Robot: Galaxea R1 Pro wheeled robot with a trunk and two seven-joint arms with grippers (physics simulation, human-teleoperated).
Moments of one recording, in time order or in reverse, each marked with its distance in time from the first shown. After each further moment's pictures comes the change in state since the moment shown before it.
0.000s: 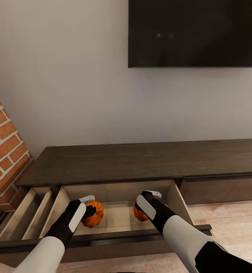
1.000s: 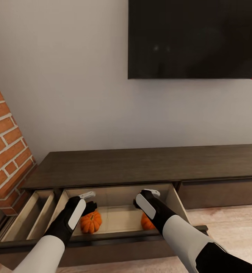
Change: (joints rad) left arm 0.001 -0.004 0.007 -0.070 0.010 0.039 -0.001; right arm 0.004 0.000 0.000 -0.036 -0.006 0.001 0.006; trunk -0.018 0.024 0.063
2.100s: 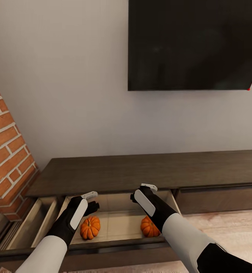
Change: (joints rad) left arm 0.002 -0.022 0.009 -0.004 0.002 0.000 -0.001; right arm -0.002 0.000 -0.003 -0.091 -0.001 0.002 0.000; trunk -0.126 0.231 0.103
